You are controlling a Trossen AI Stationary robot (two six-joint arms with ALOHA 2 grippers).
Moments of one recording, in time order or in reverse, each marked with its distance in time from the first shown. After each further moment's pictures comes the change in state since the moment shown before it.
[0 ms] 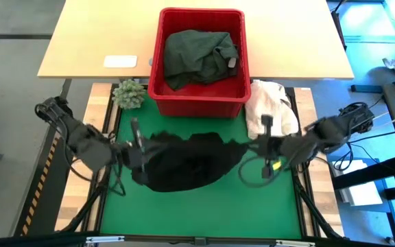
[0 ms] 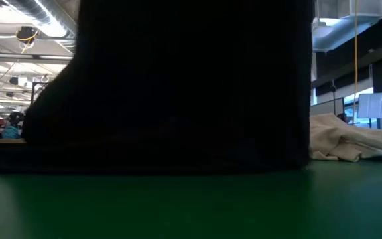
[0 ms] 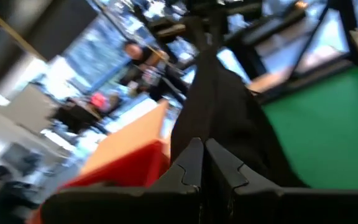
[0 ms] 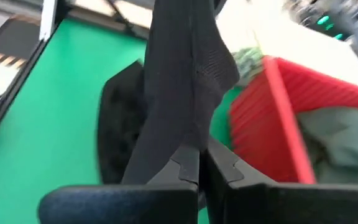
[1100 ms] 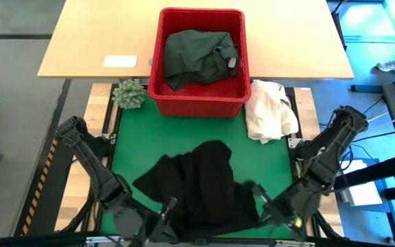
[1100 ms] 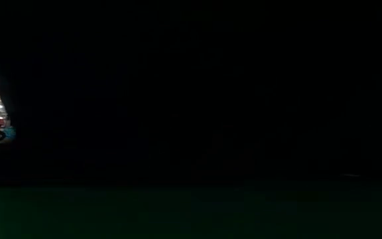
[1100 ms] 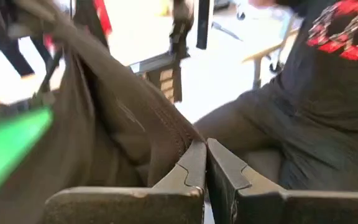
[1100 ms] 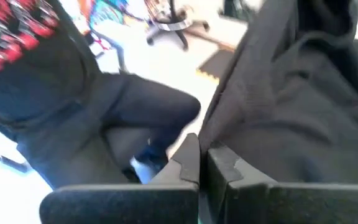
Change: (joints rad) left arm -0.164 0.385 0.125 0.203 0.658 -0.405; right arm 0.354 0.002 -0.366 0.606 -0.475 0.085
